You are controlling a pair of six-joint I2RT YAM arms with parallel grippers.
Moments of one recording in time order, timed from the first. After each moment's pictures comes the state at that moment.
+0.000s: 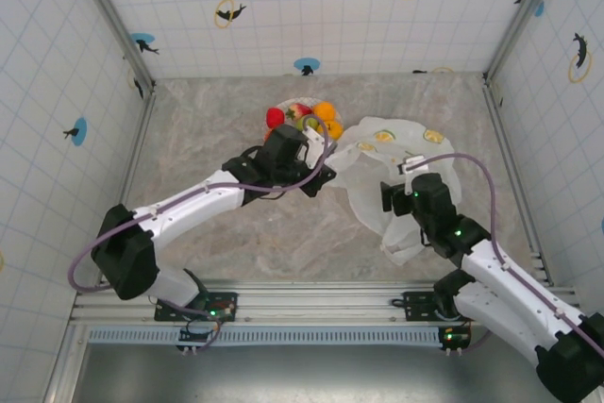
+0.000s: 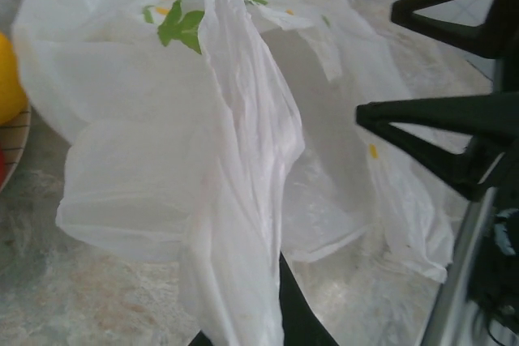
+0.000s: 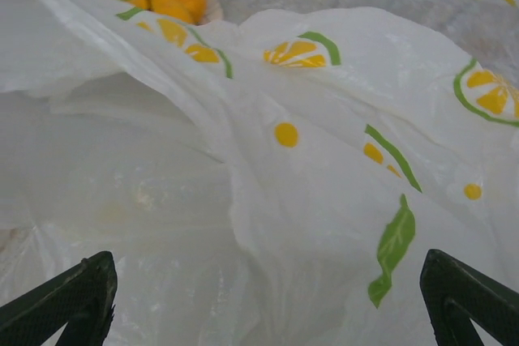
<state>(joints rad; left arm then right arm) -0.82 1.46 1.10 -0.33 0.36 -0.15 0.61 0.77 0.47 -0.25 0.29 0.07</state>
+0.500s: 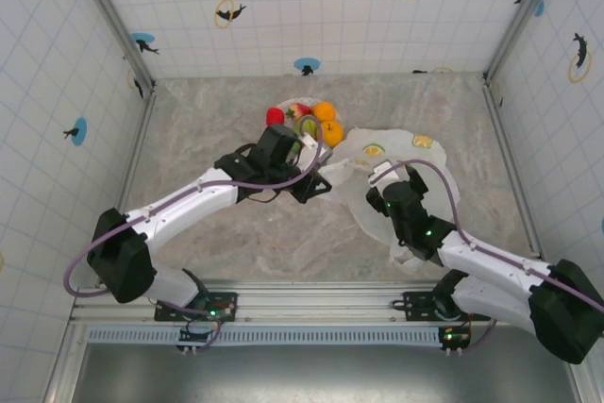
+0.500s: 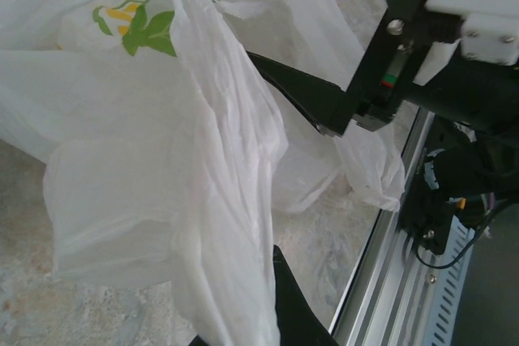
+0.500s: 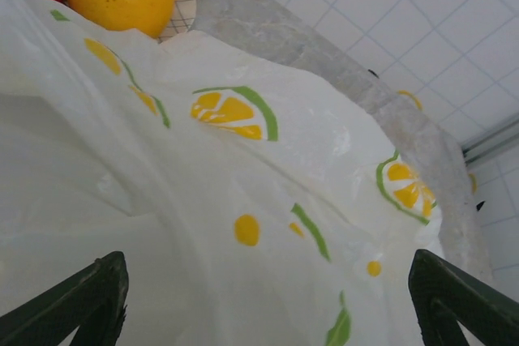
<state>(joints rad) -0.78 1.44 1.12 -0.48 0.54 -0.13 0.76 1.02 0.37 0.15 0.64 -0.29</state>
